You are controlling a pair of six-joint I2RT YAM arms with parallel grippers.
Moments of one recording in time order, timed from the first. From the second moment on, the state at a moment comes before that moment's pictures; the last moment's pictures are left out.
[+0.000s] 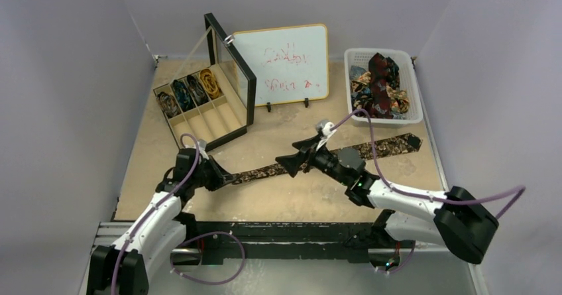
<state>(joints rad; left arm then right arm) -0.18 0.79 0.24 -0.25 0.38 -0.84 0.87 1.18 0.39 0.75 -0.16 0.34</state>
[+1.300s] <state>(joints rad) -0.18 0.84 0.31 -0.34 0.34 -0.78 0.98 1.92 1.01 0.16 -0.15 0.94</state>
